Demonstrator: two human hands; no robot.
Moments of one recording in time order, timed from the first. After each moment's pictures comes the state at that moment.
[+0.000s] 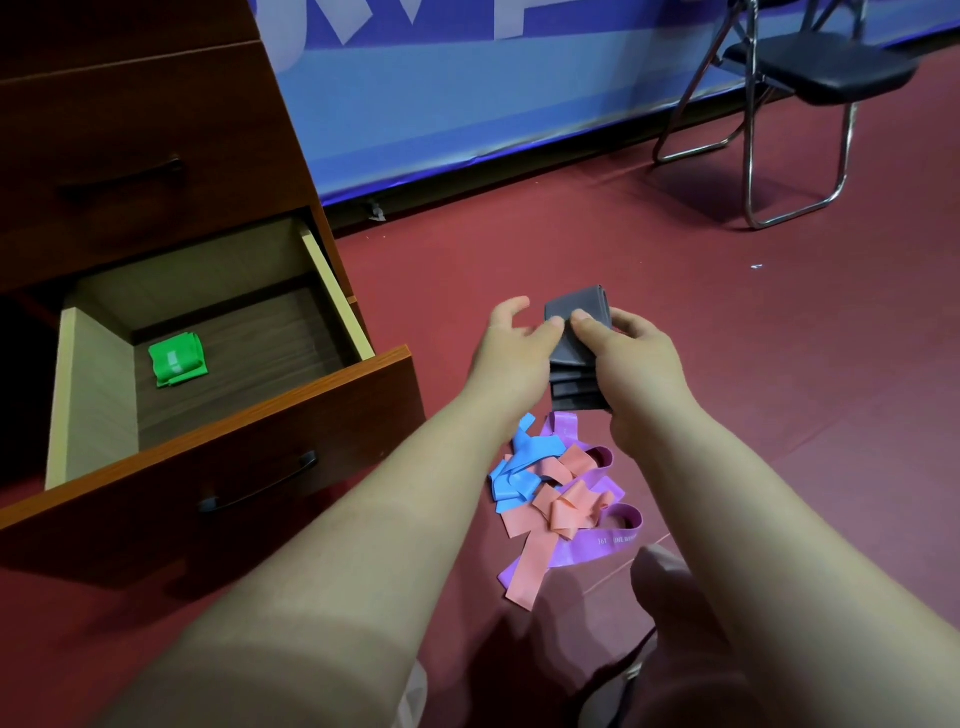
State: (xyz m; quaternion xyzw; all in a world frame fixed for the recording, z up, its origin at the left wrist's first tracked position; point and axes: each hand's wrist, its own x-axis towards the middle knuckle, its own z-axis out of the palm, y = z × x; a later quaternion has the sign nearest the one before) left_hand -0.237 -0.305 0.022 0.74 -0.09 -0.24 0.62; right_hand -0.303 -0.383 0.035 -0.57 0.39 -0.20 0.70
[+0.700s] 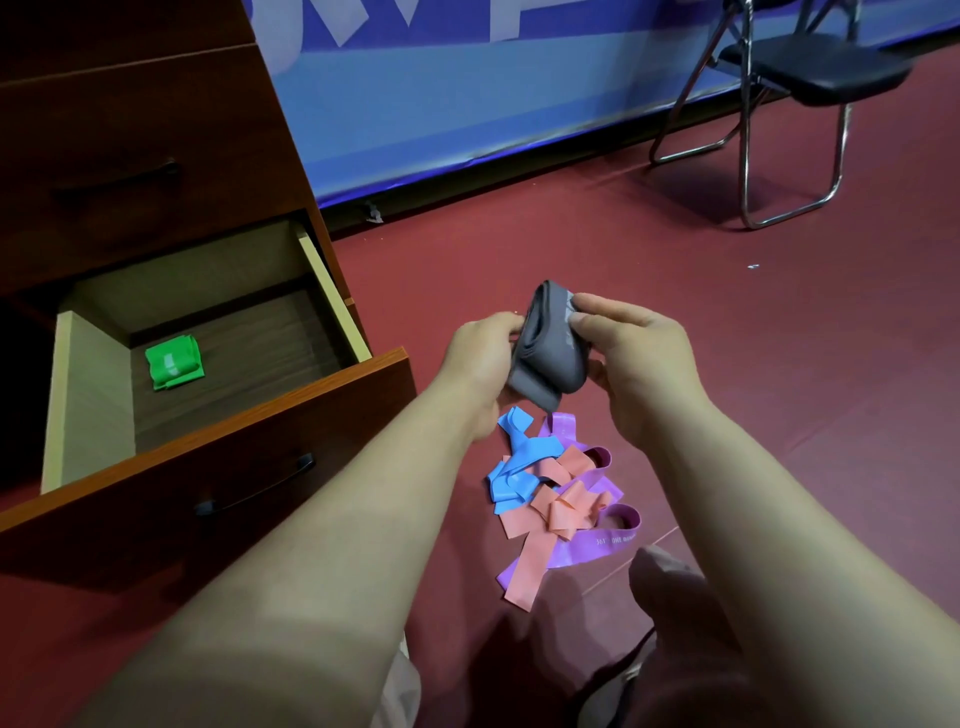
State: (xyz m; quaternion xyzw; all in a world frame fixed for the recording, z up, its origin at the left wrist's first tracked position) left_hand -0.226 -0.293 0.031 0.64 -0.02 -0.34 0.69; right_hand -0.305 -0.387 0.048 -0.56 0.32 -0.21 0.73
